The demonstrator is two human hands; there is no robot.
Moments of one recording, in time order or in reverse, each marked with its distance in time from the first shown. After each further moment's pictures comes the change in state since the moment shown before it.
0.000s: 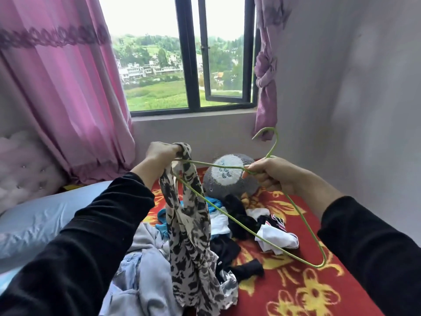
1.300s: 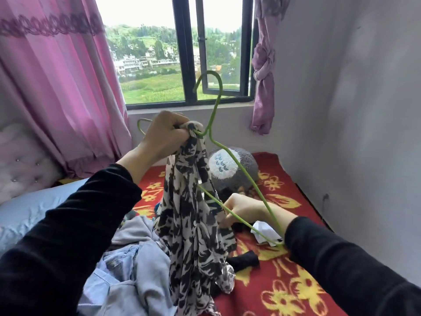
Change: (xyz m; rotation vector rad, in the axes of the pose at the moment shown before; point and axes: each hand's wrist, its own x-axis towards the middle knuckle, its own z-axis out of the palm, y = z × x) left_hand -0.045 0.036 -0.009 0.241 -0.153 0.782; right_hand 0.020 0.070 0.066 -0.741 -0.201 -0.104
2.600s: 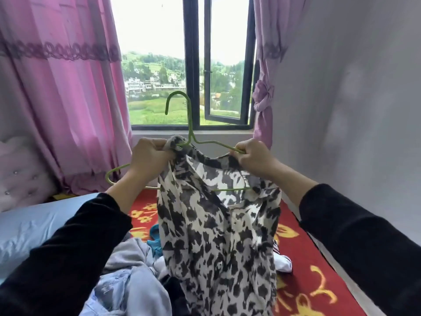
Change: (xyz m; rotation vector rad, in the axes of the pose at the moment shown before) left_hand -0.016 -0.025 -0.042 -0.129 0.245 -0.275; right_hand -0.023 -0.095 -0.123 -0.118 0.719 -0.190
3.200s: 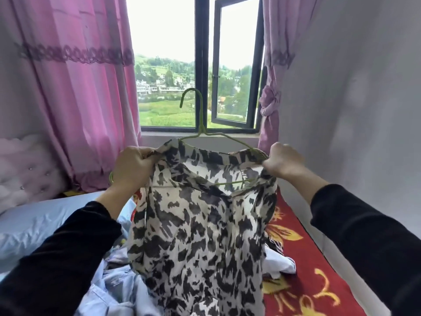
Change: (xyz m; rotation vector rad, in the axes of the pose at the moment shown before) left_hand -0.021 -0.042 -0.059 0.120 0.110 0.072; right_hand -0.014 0.000 -0.016 -0.504 0.107 0.324
